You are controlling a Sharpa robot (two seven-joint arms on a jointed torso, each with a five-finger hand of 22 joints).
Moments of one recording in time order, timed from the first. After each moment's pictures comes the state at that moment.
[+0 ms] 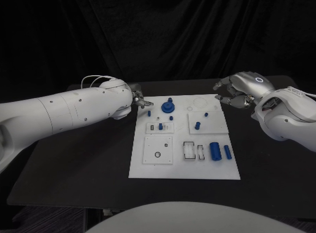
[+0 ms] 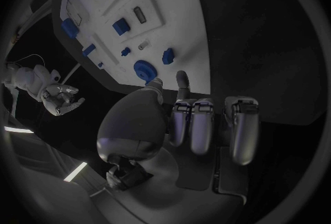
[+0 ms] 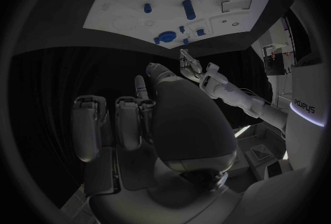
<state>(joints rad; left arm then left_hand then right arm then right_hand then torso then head) 1.32 -0.52 -0.21 1.11 -1.16 -0.06 -0.49 1.11 0.05 -0.03 0.29 0.20 1.05 0.03 0.20 1.18 1.47 -0.05 1.57 1.31 1.47 -0.10 1.57 1.31 0.01 1.47 0.02 1.54 1.31 1.36 -0.97 -0.25 1.62 -1.64 -0.53 -0.18 1.49 -0.09 0.19 0.26 0.39 0.84 0.12 0.17 0.24 1.46 0.02 1.53 1.31 1.47 -0.05 1.49 1.31 0.01 1.47 0.06 1.52 1.31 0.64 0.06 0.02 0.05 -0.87</state>
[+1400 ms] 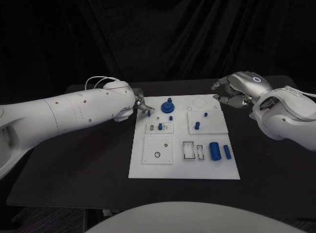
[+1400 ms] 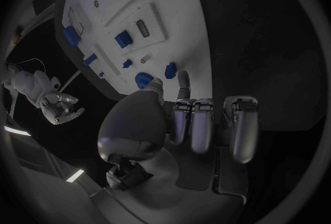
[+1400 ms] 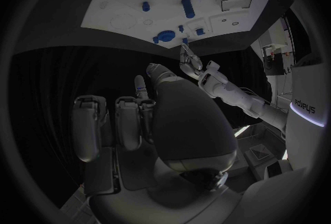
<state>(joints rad) 1.31 -0.49 -0.21 1.09 -1.16 0.03 -0.50 1.13 0.07 -0.06 0.28 0.20 1.04 0.04 0.11 1.09 1.47 -0.03 1.57 1.31 1.47 -0.08 1.57 1.31 0.01 1.47 0.03 1.53 1.31 1.36 -0.96 -0.25 1.61 -1.64 -0.53 -0.18 1.48 -0.08 0.20 0.27 0.40 0.85 0.12 0.17 0.24 1.46 0.02 1.53 1.31 1.47 -0.05 1.49 1.31 0.01 1.47 0.06 1.52 1.31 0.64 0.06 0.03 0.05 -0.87</state>
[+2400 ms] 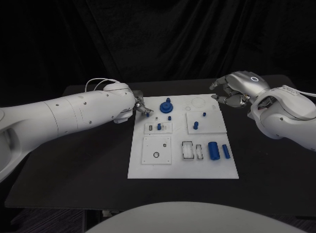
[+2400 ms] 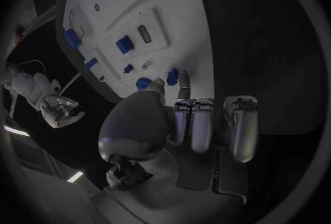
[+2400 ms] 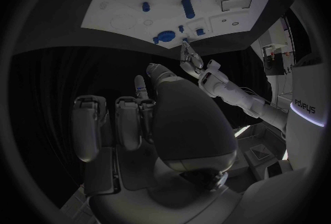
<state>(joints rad) 1.29 -0.47 -0.21 1.07 -1.16 0.04 -0.50 1.16 0.08 -0.06 0.28 0.24 1.05 0.05 0.09 1.06 1.47 -0.03 1.57 1.31 1.46 -0.08 1.57 1.31 0.01 1.47 0.04 1.53 1.31 1.36 -0.96 -0.25 1.61 -1.64 -0.53 -0.19 1.48 -0.08 0.20 0.27 0.40 0.85 0.12 0.17 0.24 1.46 0.02 1.53 1.31 1.47 -0.05 1.49 1.31 0.01 1.47 0.06 1.52 1.31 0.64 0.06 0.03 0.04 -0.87</state>
